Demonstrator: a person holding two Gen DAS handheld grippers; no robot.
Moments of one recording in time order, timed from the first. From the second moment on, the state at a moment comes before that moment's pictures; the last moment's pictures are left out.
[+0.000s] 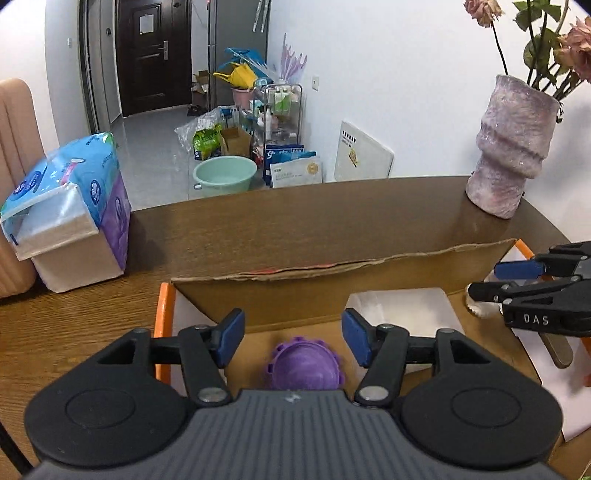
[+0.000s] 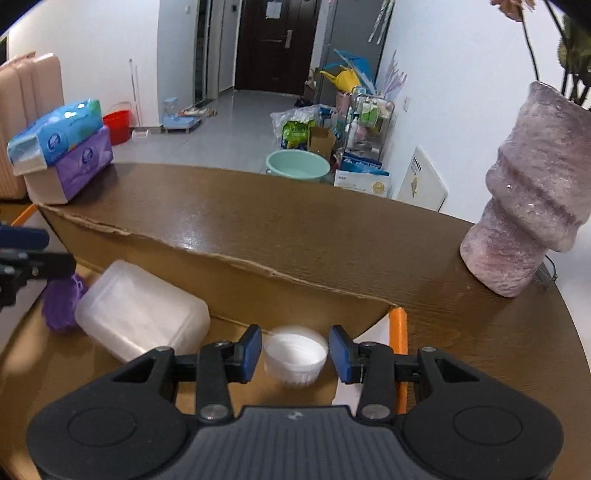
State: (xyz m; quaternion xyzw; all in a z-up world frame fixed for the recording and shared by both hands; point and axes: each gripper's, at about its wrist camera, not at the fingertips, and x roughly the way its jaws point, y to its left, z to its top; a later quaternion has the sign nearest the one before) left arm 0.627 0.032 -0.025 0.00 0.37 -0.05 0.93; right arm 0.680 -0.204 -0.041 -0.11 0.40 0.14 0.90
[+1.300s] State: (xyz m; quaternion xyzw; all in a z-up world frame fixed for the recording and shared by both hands) left arm 0.357 0.024 0.089 0.01 0.23 -0.02 0.97; right arm 0.414 -0.240 0.092 -0.06 0.23 0.16 0.96
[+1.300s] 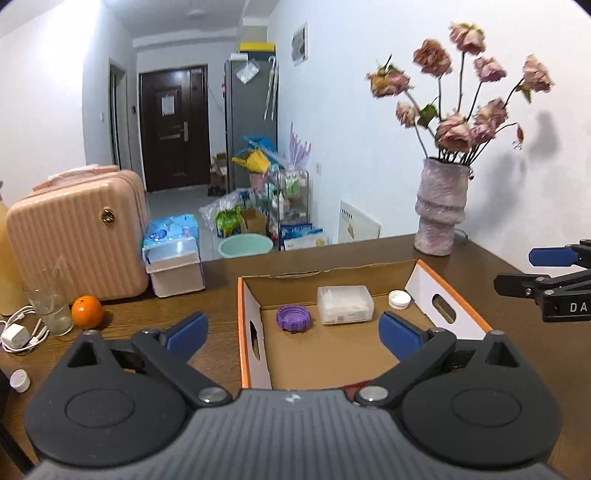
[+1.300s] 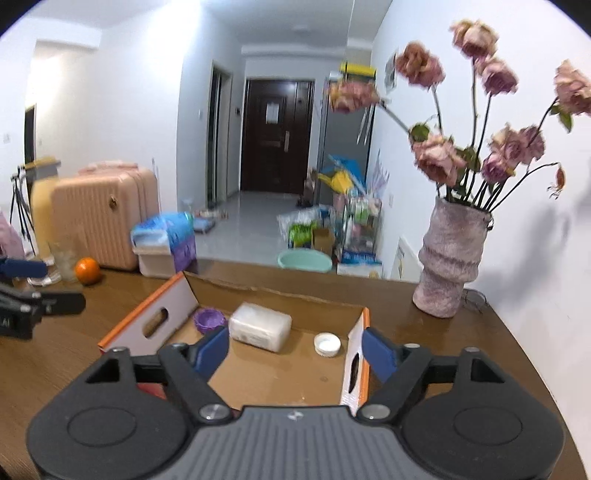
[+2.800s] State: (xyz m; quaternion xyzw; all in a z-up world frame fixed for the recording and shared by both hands) left arm 0.085 0.041 -0.047 0.01 0.10 -0.01 0.99; right arm 0.135 -0.260 -0.035 -0.01 0.13 0.12 0.98
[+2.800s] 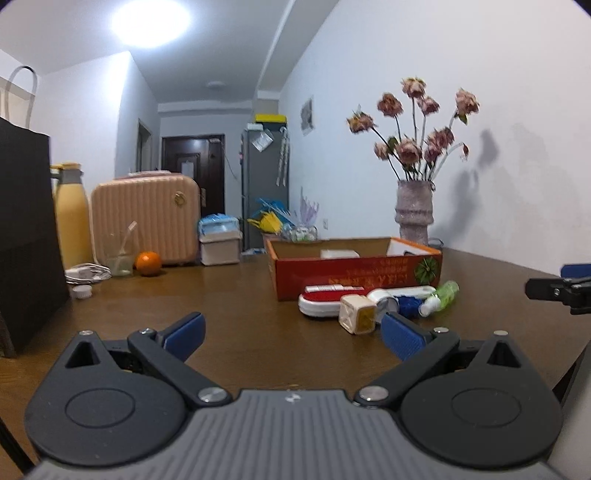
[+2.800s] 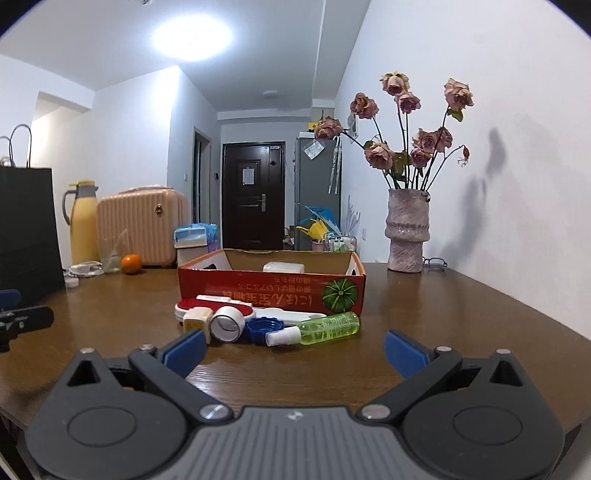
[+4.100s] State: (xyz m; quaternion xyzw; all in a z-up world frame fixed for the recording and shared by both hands) left arm 0.293 0.025 -0.073 -0.09 0.28 -0.09 0.95; right arm 0.332 -0.180 -0.055 -0.03 0.26 0.25 0.93
